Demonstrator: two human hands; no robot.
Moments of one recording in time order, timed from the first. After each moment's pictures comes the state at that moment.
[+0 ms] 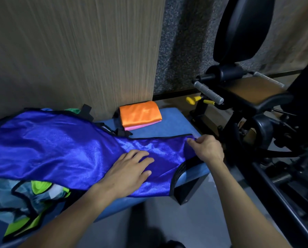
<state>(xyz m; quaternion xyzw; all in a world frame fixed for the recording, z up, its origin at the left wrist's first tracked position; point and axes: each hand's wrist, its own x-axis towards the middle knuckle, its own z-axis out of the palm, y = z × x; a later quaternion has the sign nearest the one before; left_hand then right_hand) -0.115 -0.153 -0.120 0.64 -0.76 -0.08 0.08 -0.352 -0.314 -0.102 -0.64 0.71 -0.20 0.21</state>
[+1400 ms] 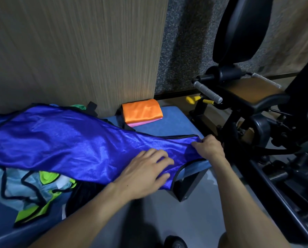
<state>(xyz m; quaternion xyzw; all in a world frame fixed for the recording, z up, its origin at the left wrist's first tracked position) -0.155 -0.138 -0.104 0.56 -0.82 -0.02 0.16 -0.359 -0.309 -0.097 -0.60 0.74 -0.12 0.28</state>
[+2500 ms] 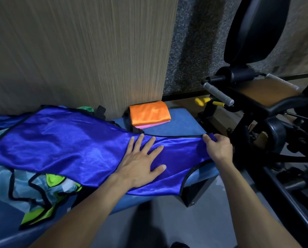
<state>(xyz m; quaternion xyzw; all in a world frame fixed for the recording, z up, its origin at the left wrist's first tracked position) -0.118 -0.171 -0.126 0.69 -0.72 -0.04 0.02 -0.351 -0.311 -0.099 -0.57 0.68 -0.35 0.31</state>
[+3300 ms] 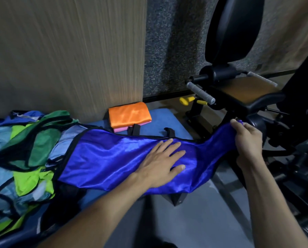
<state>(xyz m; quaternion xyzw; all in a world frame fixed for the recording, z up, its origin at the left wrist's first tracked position) -0.219 -0.226 -0.124 0.58 -0.80 -0.06 0.13 -0.448 -0.318 -0.040 -0.44 0.56 -0.57 0.41</state>
